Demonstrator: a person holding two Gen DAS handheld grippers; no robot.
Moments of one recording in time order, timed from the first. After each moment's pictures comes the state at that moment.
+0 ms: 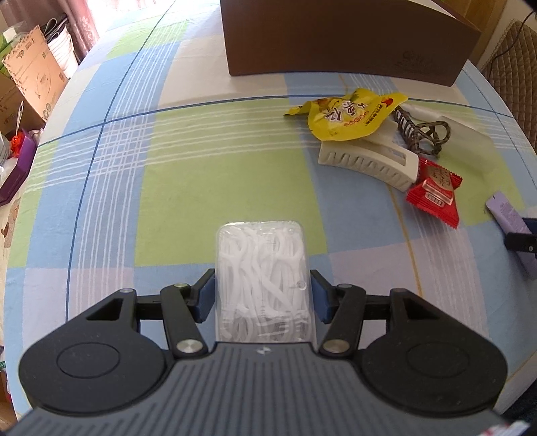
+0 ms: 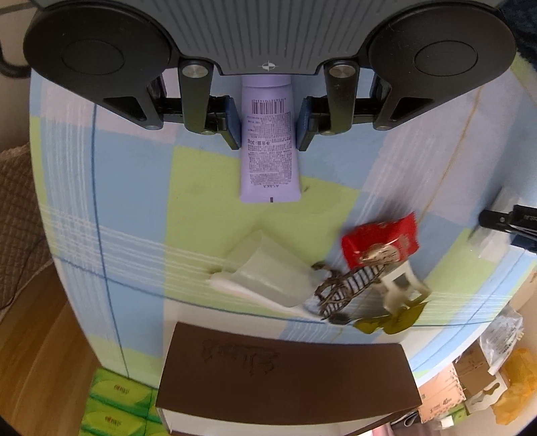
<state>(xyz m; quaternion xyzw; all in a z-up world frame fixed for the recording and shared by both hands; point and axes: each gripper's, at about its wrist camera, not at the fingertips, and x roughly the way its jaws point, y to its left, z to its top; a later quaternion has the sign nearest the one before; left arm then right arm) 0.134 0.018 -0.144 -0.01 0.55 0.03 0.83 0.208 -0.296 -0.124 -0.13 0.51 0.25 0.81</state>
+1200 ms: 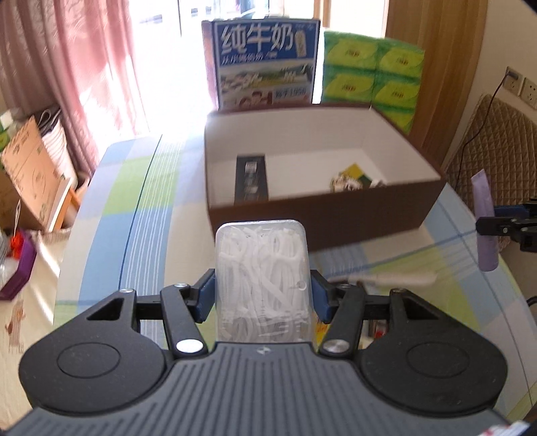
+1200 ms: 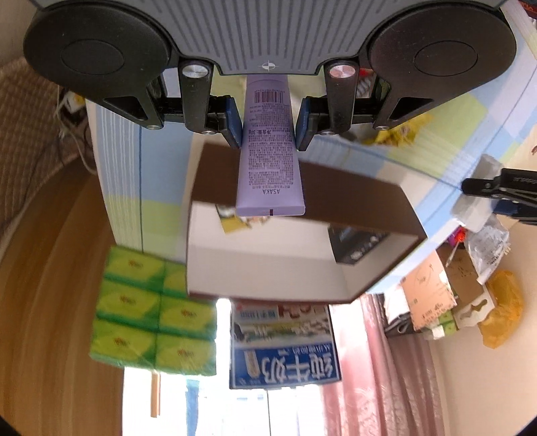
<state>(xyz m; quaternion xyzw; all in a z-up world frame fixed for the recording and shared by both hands) 0.220 0.014 -0.017 0.01 0.41 -0.01 0.91 0.292 -0.281 -0.005 -0.08 0.37 0.29 0.88</state>
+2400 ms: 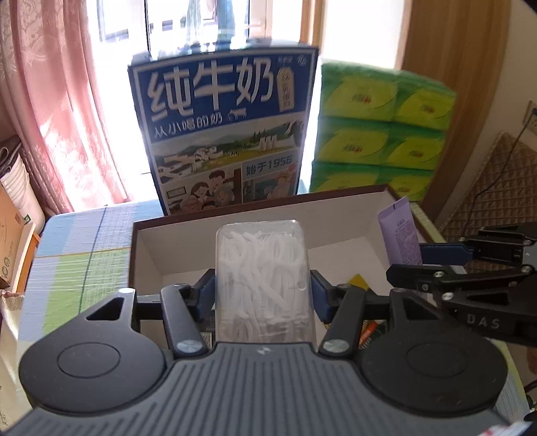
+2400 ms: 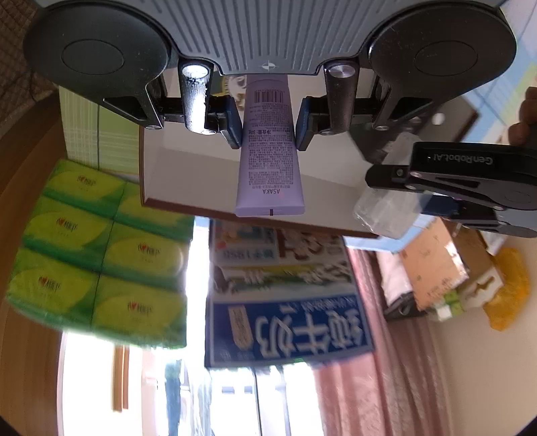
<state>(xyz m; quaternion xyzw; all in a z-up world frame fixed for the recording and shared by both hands) 0.449 -0.019 -0.020 0.01 0.40 -0.04 0.92 0.477 -0.189 0.000 -0.07 0.36 0.32 0.87</state>
